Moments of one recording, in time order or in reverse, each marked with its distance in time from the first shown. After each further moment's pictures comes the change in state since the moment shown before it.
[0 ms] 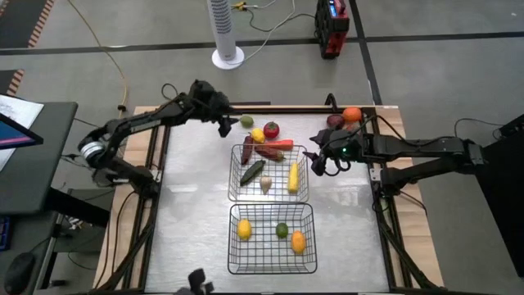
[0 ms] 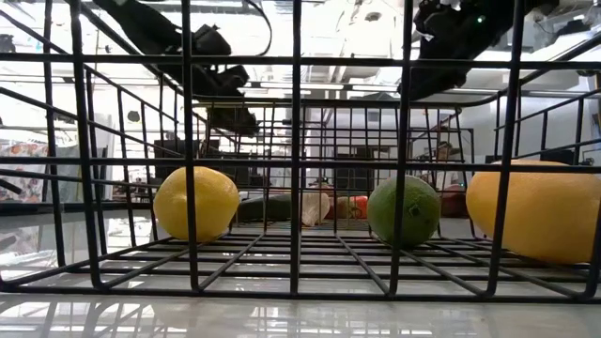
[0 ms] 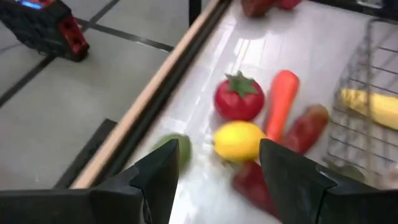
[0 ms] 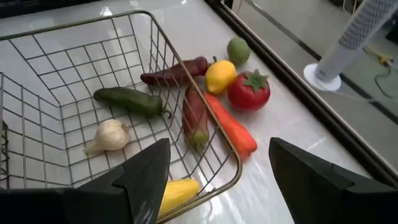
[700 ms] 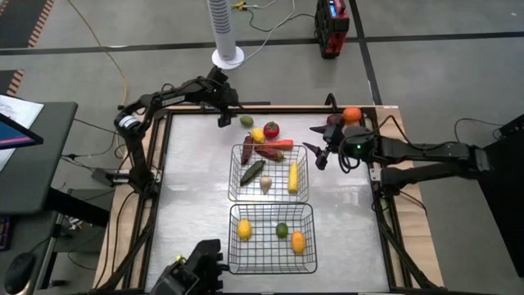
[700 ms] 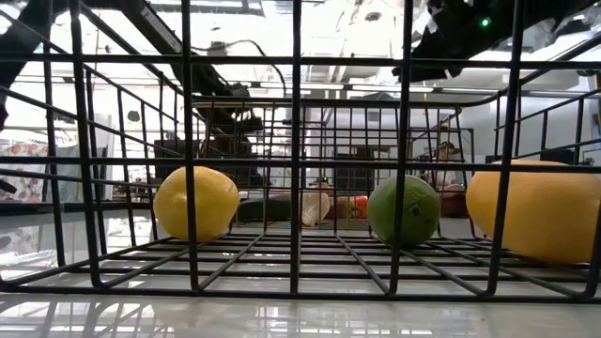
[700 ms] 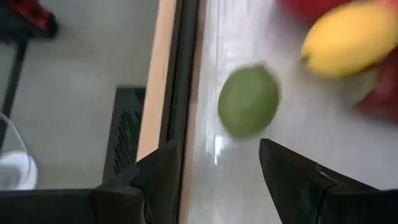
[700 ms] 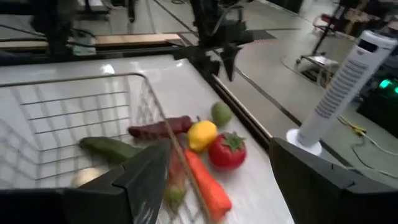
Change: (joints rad) left arm 0.143 0.436 0.359 -0.304 0.006 0.576; right arm -0.068 -0.124 -0.150 0.322 0.000 -0.208
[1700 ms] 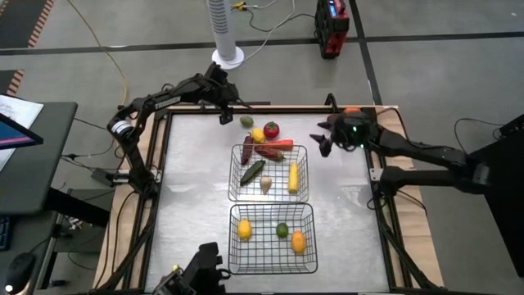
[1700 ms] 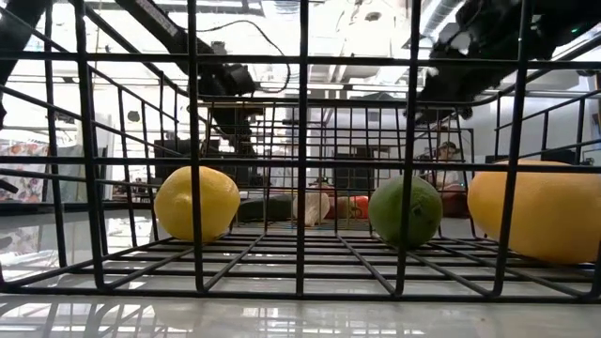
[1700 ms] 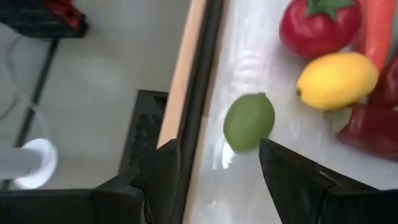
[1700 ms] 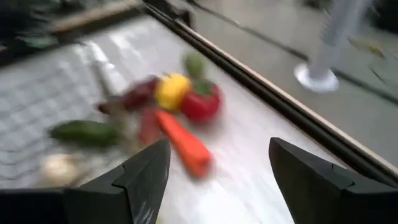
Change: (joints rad) left arm -0.051 -0.110 0.013 -0.024 -0.081 -0.130; right arm -0.363 0.028 -0.073 -0.054 -0.310 0.152
